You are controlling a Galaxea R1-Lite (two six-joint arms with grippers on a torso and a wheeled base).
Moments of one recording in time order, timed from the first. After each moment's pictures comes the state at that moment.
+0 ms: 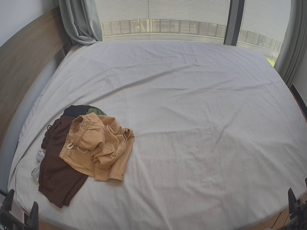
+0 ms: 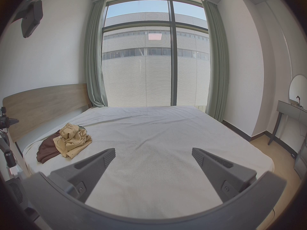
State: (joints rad) left arm 0.00 0.02 -0.02 -0.01 0.00 0.00; right arm -0.01 0.02 -0.02 0.00 -0.03 0.01
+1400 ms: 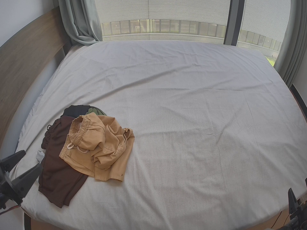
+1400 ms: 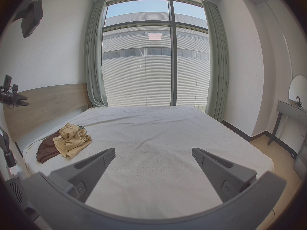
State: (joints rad) left arm -0.15 0.71 -0.35 -0.25 -0.27 -0.17; right arm -0.01 0.02 -0.02 0.00 -0.03 0.01
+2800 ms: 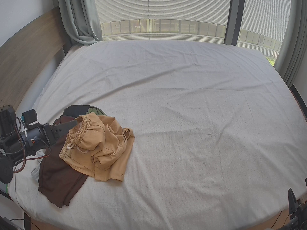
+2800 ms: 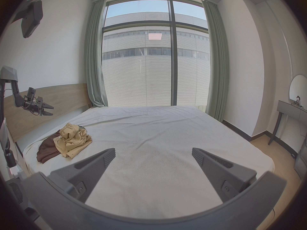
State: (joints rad) left arm 0.07 1.53 -0.46 -0.83 -0.56 -0.29; right arm -0.01 0.02 -0.02 0.00 -0.03 0.01
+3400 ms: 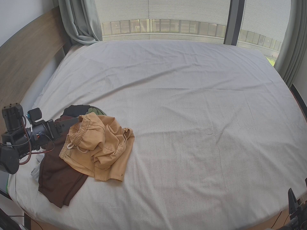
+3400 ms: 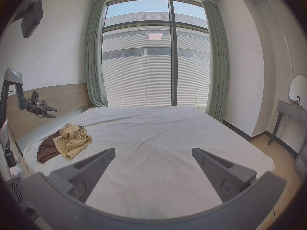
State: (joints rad) left arm 0.11 1.68 -0.55 -0.85 -0.58 -0.30; right arm -0.01 0.02 -0.02 0.00 -0.03 0.01
